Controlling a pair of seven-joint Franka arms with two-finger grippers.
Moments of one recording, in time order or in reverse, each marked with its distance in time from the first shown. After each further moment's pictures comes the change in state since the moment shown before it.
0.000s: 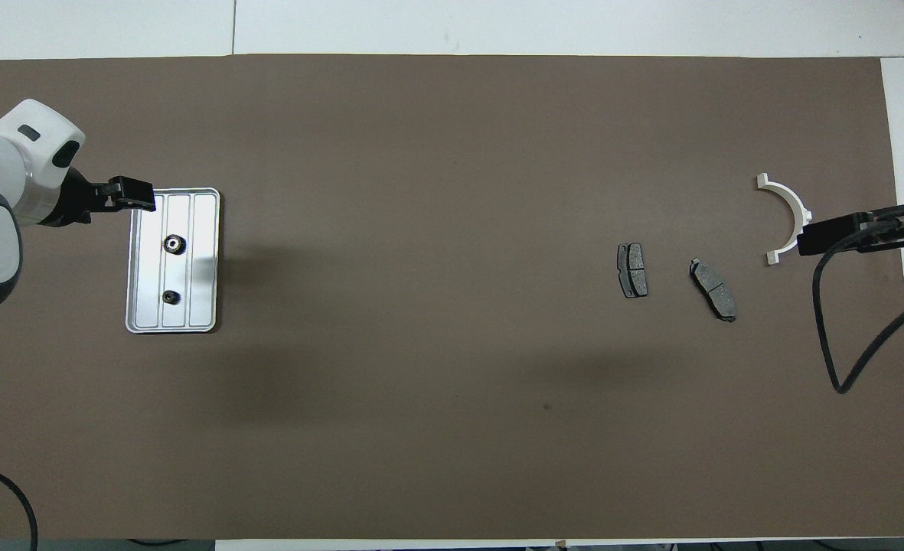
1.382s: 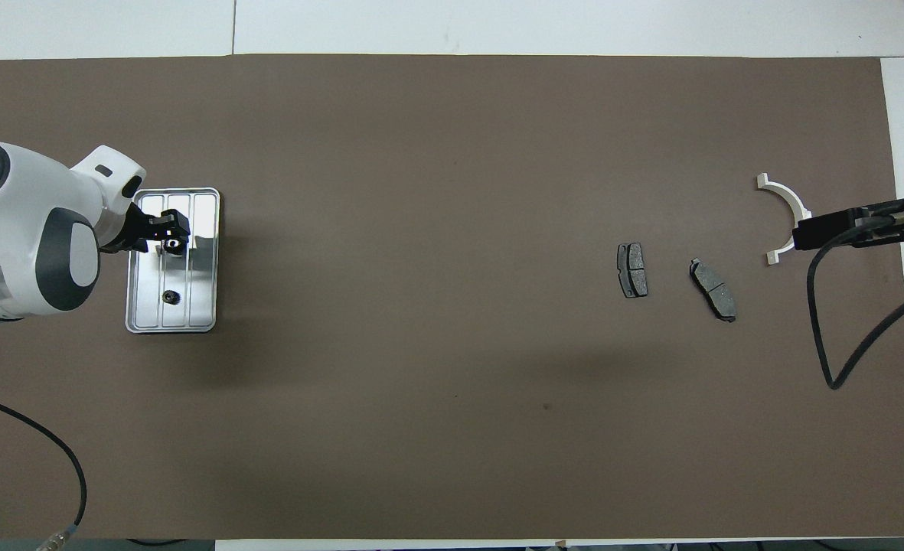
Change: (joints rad) left arm 0.009 0.143 -0.007 -0.087 0.000 0.142 -0.044; right arm 0.002 0.000 0.005 -0.004 0.000 0.016 0.000
